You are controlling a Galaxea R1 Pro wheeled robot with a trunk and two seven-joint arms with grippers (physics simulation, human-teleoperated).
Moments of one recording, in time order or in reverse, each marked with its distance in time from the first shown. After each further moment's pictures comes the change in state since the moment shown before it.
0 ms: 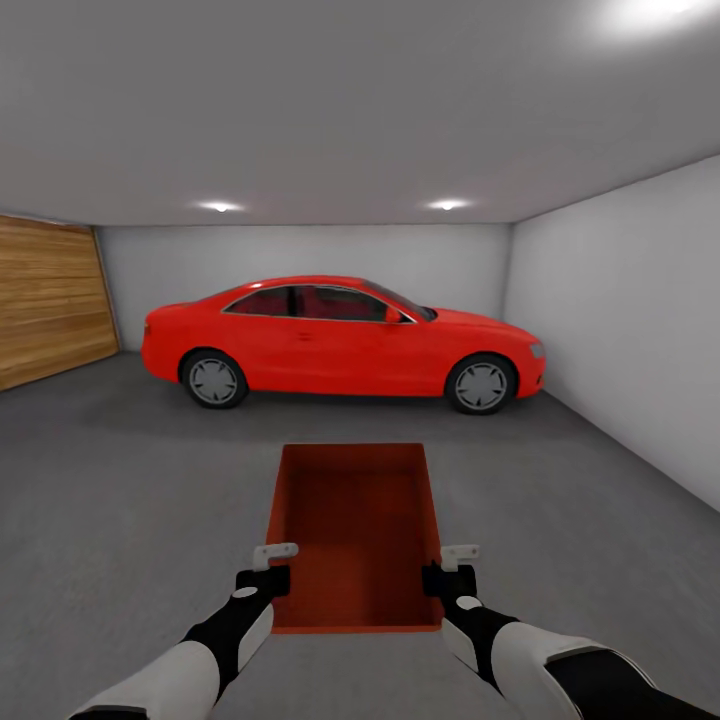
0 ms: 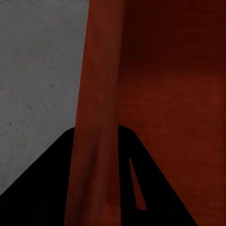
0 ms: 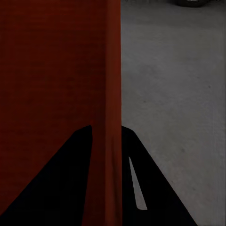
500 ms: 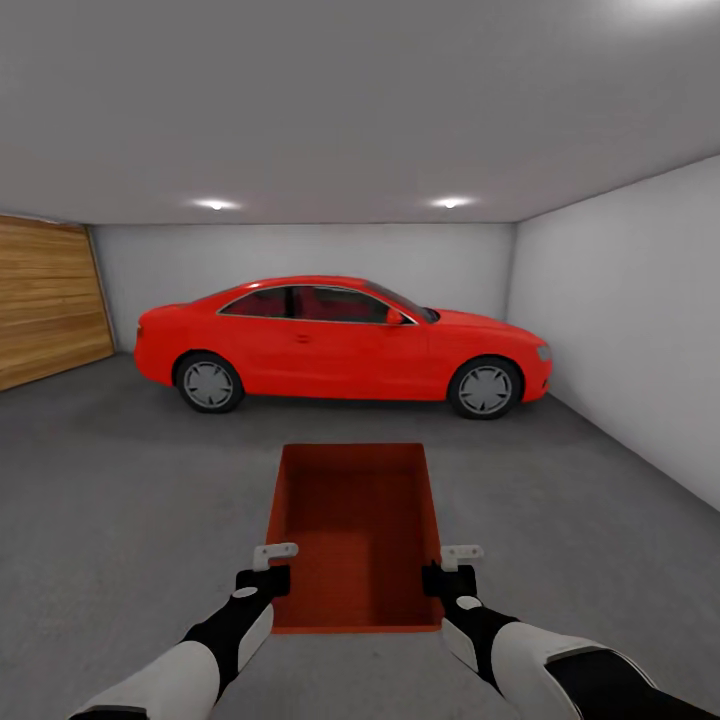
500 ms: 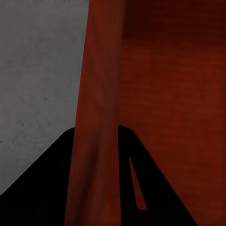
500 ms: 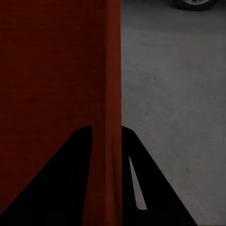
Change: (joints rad) left arm 0.000 0.000 0.001 0.000 0.000 0.000 0.000; right arm 0.000 0.000 0.000 0.000 0.000 0.001 0.000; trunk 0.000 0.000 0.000
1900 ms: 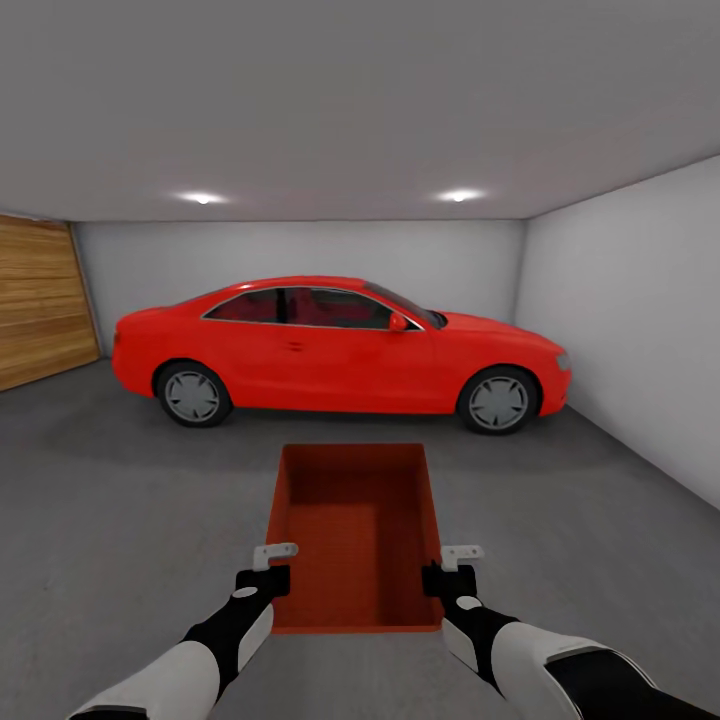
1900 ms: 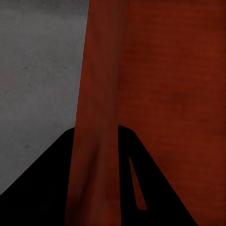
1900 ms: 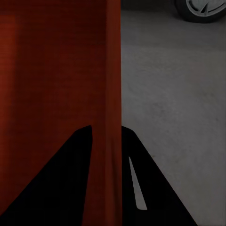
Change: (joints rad) left arm 0.000 0.000 -0.001 0.000 0.000 0.000 0.000; right arm 0.000 0.000 -0.001 0.001 0.001 -0.001 0.000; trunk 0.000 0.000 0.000
